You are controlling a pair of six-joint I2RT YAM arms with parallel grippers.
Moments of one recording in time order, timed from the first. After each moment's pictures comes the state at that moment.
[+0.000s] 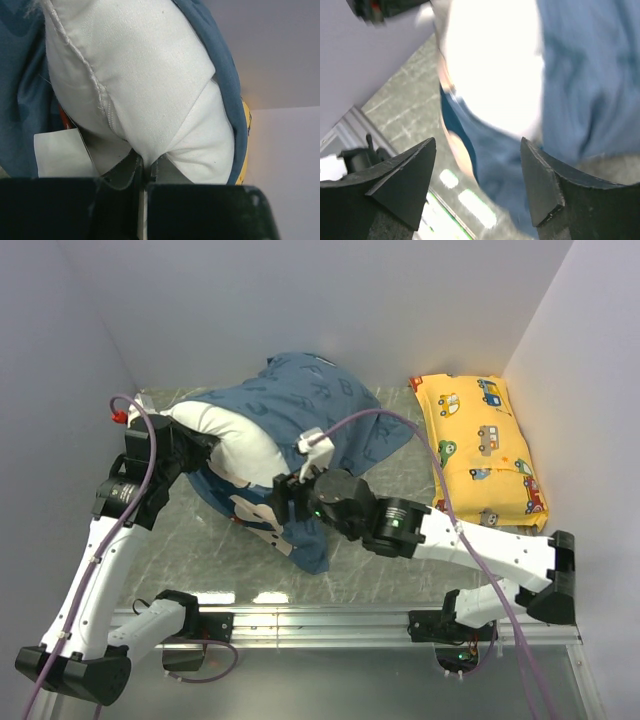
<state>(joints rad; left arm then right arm) -0.22 0.97 1.19 -0.63 -0.11 -0.98 1.23 1.31 1.25 -0.24 0.43 0.39</state>
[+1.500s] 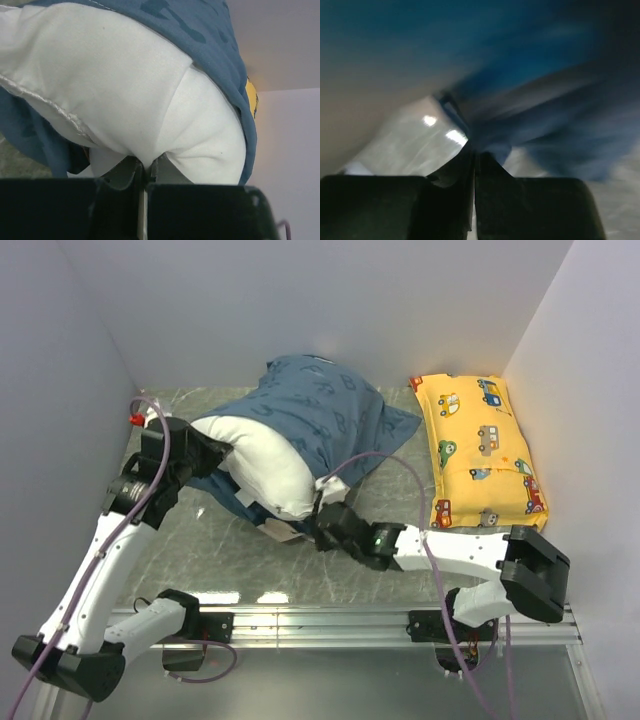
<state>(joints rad) -0.30 1.00 1.19 -0.66 -0.12 -1.01 1.15 1.38 0.79 -0.06 0.35 0.57</state>
